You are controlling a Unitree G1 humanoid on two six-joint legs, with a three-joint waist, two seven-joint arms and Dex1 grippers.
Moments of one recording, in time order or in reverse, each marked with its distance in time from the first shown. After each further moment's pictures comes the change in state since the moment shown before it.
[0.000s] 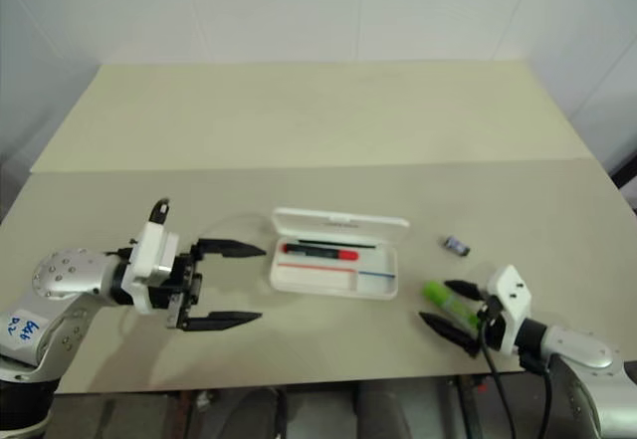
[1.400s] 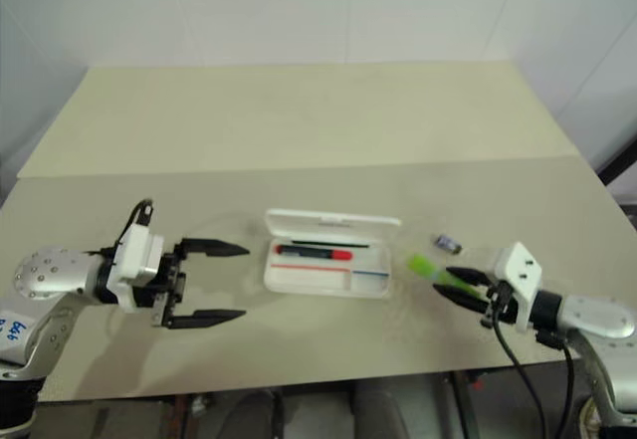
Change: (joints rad) left arm 0.039 0.071 0.046 0.110 0.036 -0.121 -0.065; right arm -0.161 -0.140 0.020 -0.052 -0.009 -0.056 0.154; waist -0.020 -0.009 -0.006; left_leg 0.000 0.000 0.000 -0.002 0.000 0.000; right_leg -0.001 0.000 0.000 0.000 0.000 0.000
